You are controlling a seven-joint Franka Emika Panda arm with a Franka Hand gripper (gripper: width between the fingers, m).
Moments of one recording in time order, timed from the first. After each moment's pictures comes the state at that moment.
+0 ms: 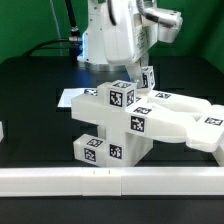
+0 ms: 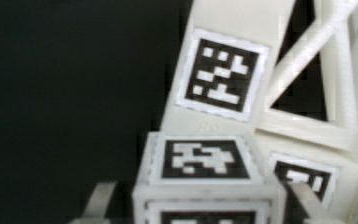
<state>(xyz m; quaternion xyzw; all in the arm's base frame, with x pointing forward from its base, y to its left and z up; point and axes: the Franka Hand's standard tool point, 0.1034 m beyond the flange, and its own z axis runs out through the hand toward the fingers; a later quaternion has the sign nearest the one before) 0.564 0.023 0.111 -0.56 0.82 0.03 0.10</state>
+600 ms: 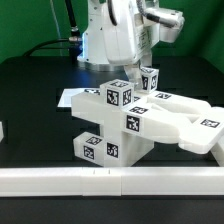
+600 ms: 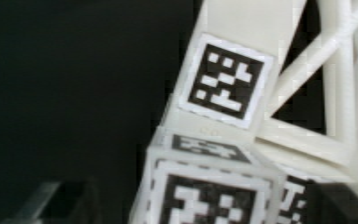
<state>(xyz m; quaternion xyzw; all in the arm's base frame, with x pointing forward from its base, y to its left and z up) 0.565 0.024 0.111 -0.62 0.78 0.02 0.10</state>
